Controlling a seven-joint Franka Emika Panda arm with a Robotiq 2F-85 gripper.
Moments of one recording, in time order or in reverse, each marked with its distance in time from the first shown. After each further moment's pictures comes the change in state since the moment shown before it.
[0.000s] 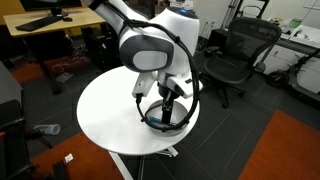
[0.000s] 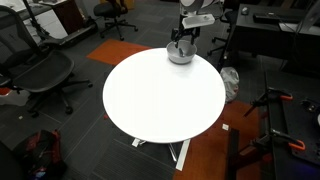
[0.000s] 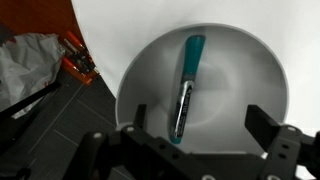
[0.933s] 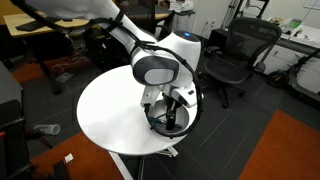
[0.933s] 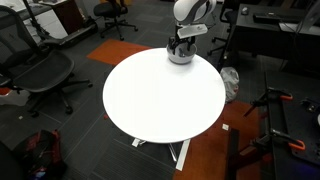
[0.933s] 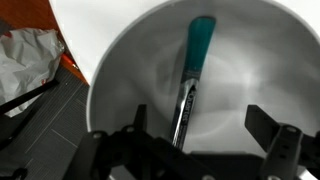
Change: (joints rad) arm -0.004 0.155 0.000 0.134 0.000 0.000 0.000
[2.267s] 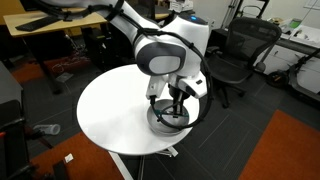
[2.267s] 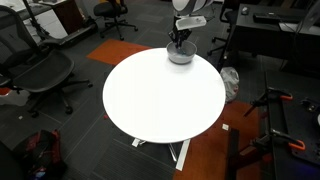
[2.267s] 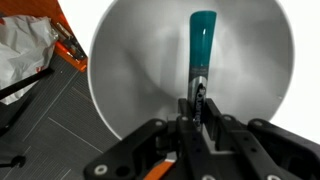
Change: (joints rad) arm -0.006 -0.037 -0.003 0.034 -0.001 -0.014 0.000
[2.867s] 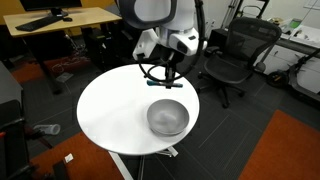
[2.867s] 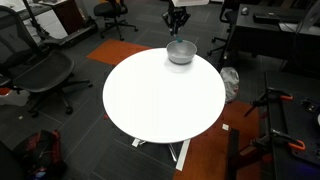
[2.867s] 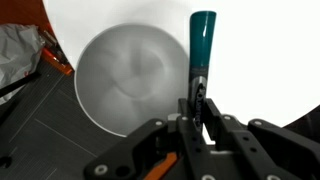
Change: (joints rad) arm 0.068 -0.225 0.018 -0.090 -0.002 -0.106 0.057
